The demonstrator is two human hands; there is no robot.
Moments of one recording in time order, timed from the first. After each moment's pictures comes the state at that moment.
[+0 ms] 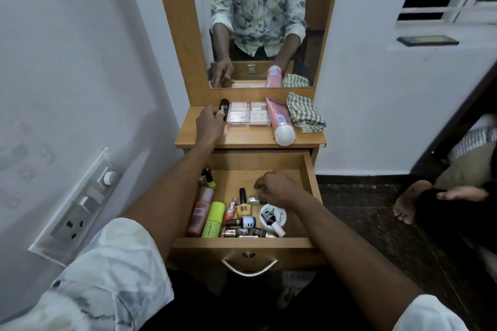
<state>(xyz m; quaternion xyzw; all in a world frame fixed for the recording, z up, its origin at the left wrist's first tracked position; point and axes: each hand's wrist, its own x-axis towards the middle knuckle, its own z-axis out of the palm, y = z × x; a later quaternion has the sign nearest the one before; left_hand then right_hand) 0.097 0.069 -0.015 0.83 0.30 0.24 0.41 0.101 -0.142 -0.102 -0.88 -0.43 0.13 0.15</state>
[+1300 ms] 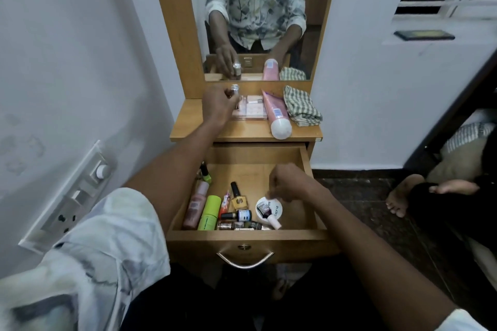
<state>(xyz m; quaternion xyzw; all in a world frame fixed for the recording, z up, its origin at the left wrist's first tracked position) 0.128 0.059 0.005 0.88 0.22 0.29 0.31 0.089 -0.165 -0.062 -0.91 -0.33 0.23 0.10</state>
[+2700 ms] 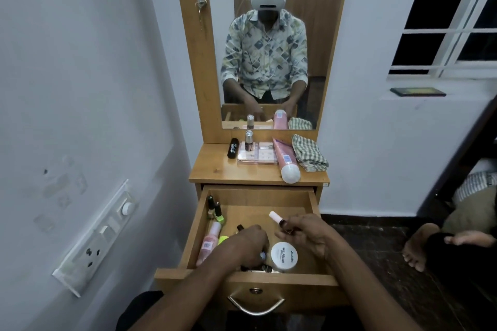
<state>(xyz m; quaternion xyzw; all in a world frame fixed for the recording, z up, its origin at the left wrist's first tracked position) -0.023 -0.038 -0.057 0.98 -0.01 -0.19 0.10 0.067 -0.195 -0.059 -0.57 0.06 0.39 0.72</state>
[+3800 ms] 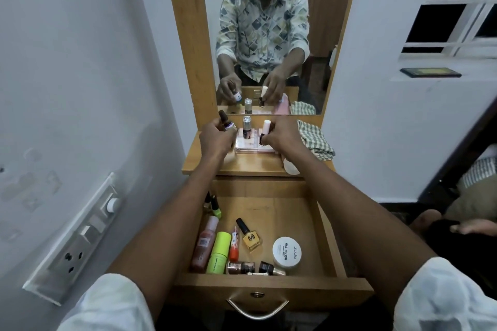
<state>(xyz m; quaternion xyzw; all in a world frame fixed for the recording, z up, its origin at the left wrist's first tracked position) 0.095 0.068 0.020 0.73 0.27 0.30 0.55 0.185 -0.067 0.029 -0.90 -0.22 0.00 0.38</state>
